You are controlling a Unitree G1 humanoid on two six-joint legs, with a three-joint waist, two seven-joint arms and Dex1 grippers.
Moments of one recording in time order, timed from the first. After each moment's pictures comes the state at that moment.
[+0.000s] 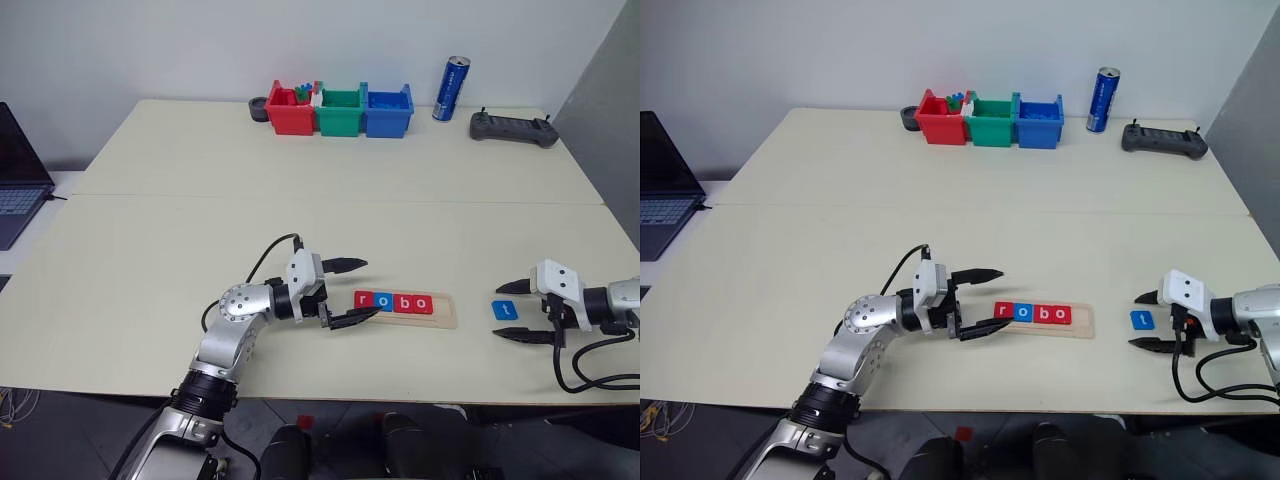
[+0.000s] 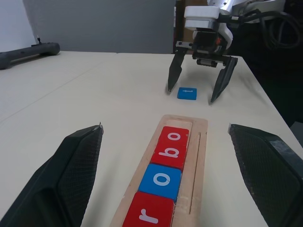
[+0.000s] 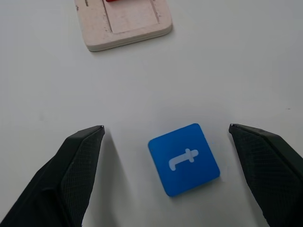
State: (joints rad) left arm -0.37 0.32 -0.19 0.11 -0.31 -0.01 -1.10; right arm -0.30 -0.99 0.02 0.35 0.17 0.00 1.36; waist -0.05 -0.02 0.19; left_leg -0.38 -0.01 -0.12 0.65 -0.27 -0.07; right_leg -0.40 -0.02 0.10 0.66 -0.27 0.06
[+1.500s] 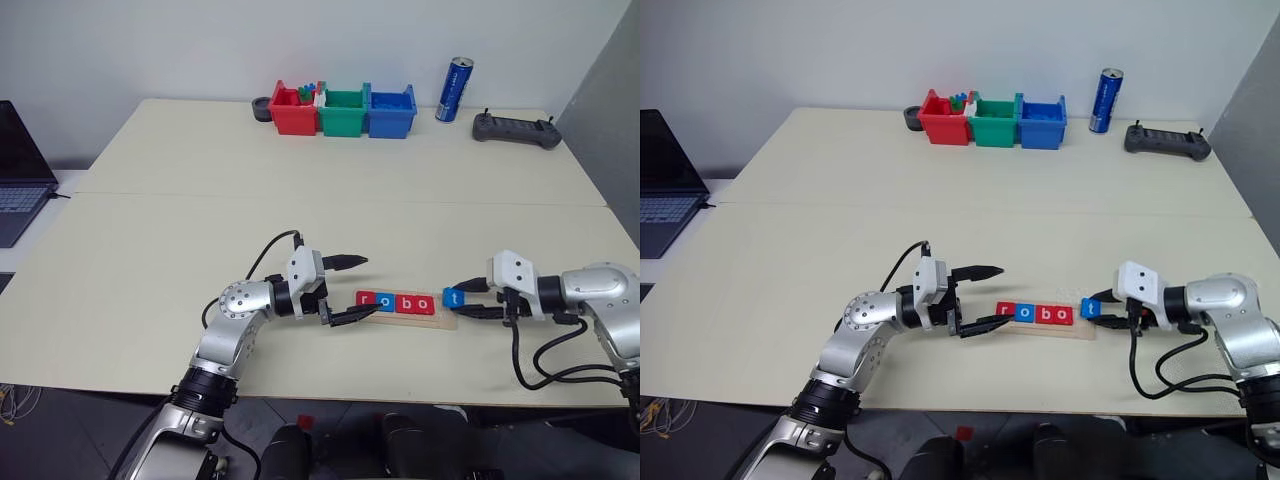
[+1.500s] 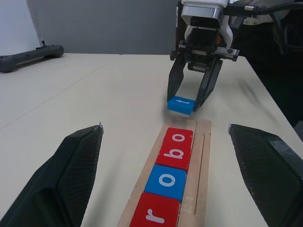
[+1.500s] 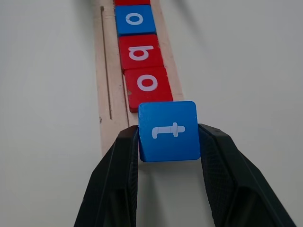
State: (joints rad) left arm -0.39 0.32 -0.19 0.11 -0.31 -0.01 -1.10; right arm -0.33 -0.88 0.09 0.04 0.18 0.16 1.26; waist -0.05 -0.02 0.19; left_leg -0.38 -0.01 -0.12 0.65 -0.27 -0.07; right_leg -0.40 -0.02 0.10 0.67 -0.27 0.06
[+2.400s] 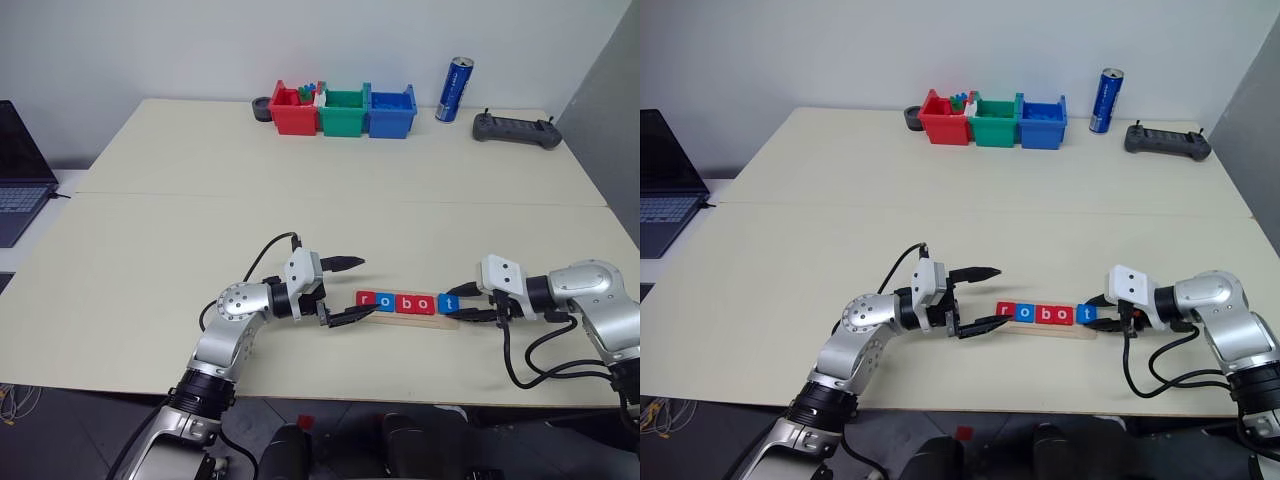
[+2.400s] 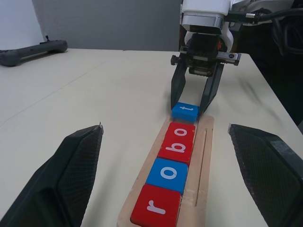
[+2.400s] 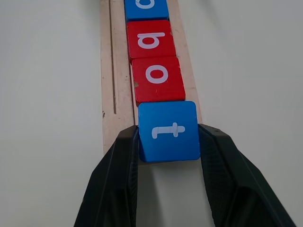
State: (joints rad) left arm -0.38 0.33 -0.19 0.11 -0.31 0.00 -1.08; right arm -0.38 -0.87 0.14 0.12 0.14 0.14 1.30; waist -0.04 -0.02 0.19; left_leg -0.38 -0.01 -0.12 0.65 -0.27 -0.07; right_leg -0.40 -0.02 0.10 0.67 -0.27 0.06
